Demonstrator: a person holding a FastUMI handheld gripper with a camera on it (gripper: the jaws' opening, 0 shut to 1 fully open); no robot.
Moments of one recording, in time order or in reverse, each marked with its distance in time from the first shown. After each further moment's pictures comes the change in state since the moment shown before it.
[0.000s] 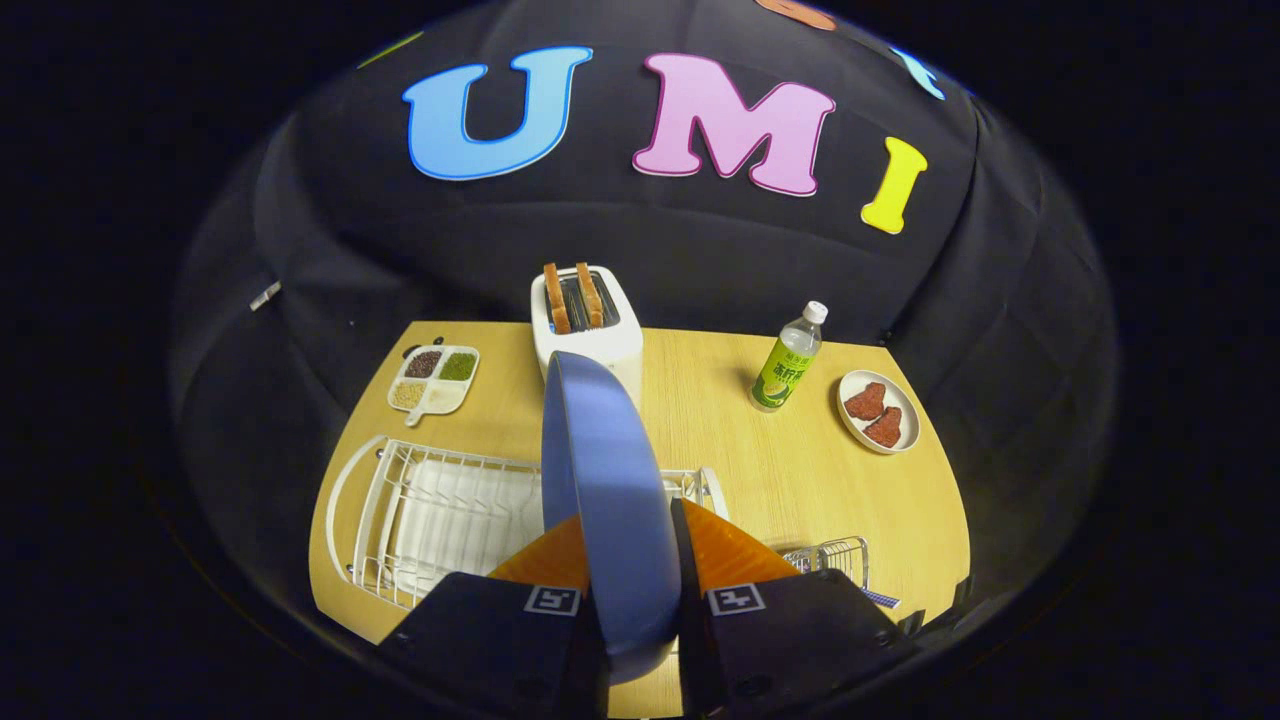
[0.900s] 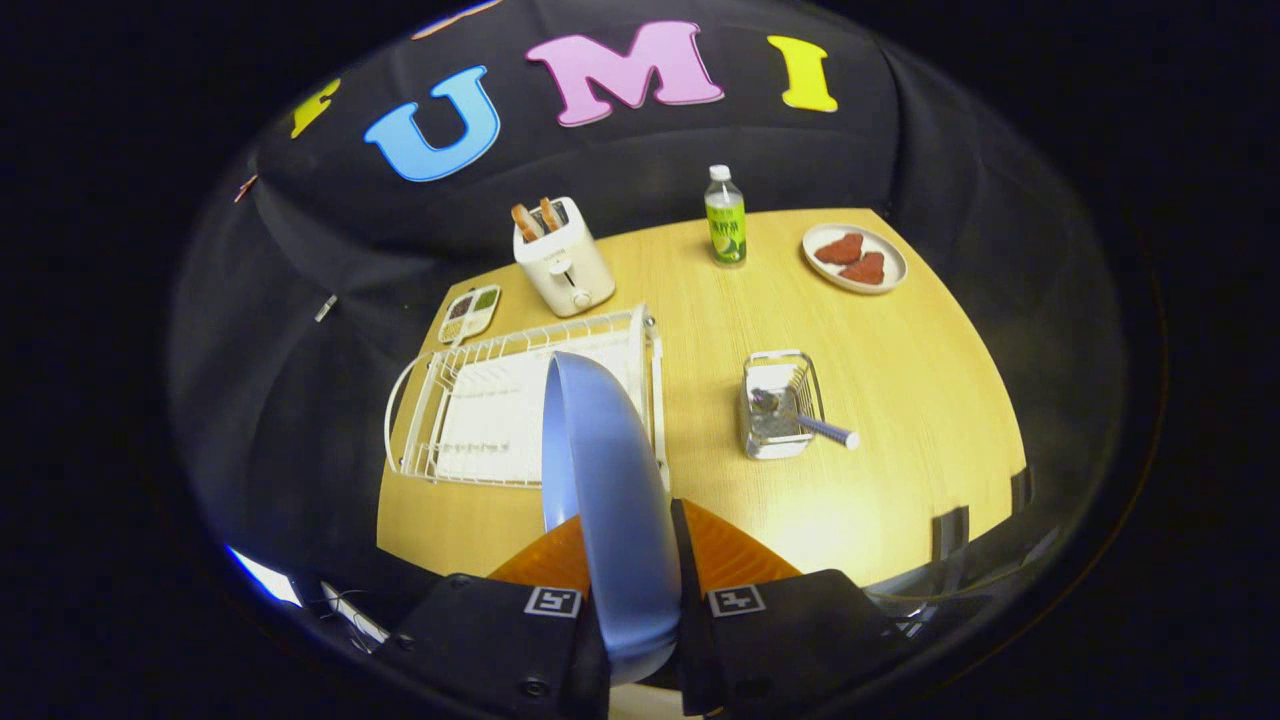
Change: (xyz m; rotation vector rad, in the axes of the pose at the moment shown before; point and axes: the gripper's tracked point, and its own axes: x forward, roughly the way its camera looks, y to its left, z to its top) arm -0.108 -0.113 -0.181 0.229 0.257 0.210
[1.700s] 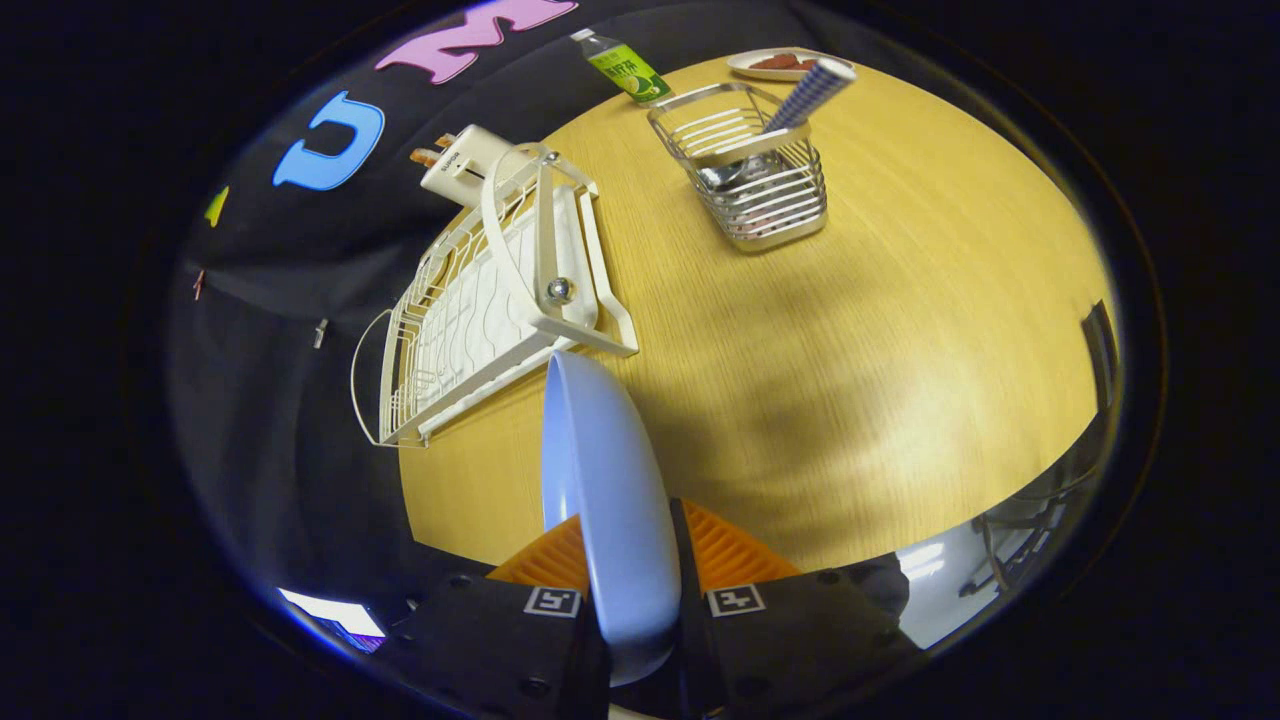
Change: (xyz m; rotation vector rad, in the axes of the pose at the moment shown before) arm 0.123 -0.023 -0.133 0.341 0.205 0.219
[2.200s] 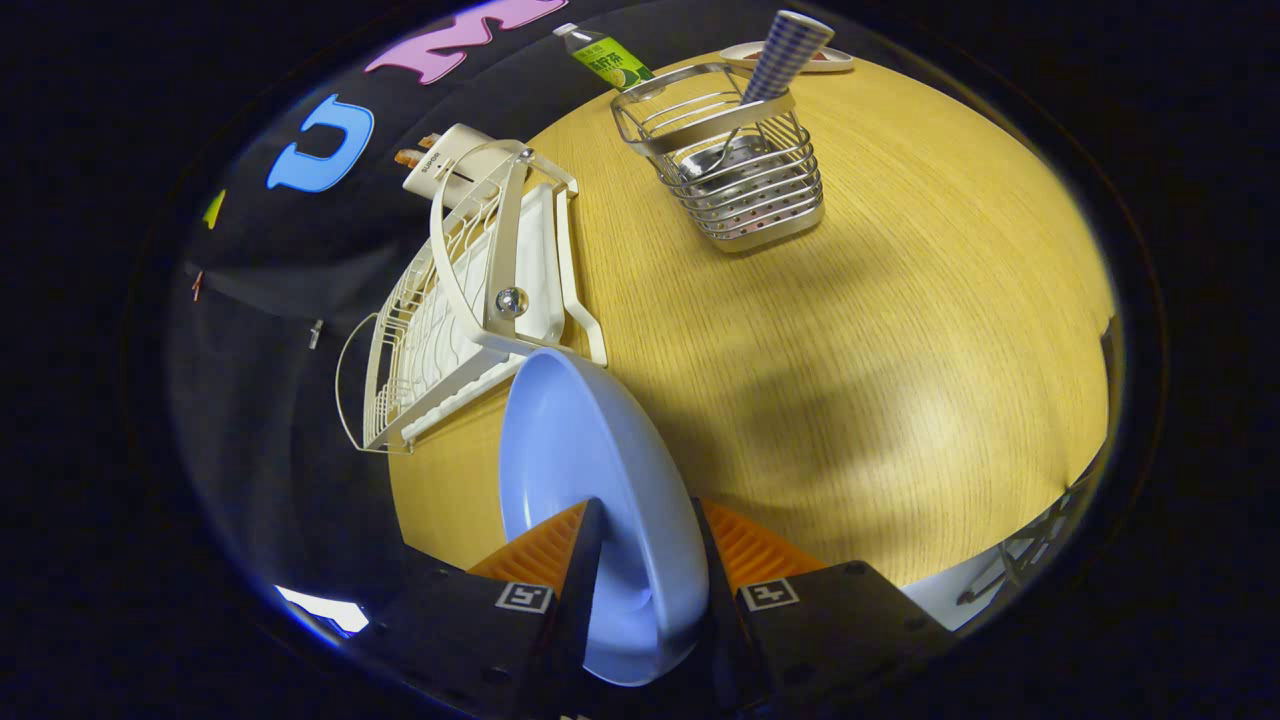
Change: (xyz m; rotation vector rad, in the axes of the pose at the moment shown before) arm 0.015 -0.031 0.016 -0.087 -0.023 -0.077
